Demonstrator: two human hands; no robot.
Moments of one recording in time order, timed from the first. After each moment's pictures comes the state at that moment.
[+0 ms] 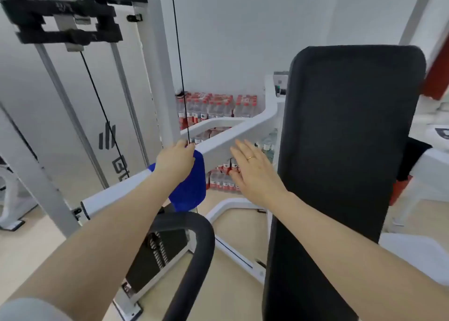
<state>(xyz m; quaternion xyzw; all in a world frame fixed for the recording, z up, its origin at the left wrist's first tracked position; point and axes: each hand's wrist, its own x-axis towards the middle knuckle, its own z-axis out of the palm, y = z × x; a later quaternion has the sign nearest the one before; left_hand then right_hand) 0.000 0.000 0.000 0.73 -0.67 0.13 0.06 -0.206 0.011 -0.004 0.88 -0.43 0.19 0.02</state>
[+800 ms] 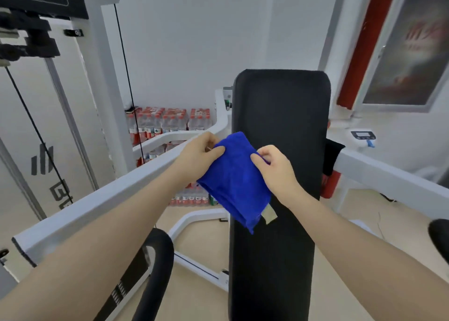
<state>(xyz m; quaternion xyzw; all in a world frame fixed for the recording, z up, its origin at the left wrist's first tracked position) -0.116 0.026 0.064 0.52 -0.71 -0.25 0.41 -0.300 0.028 0.034 0.63 -0.55 0.47 -0.28</state>
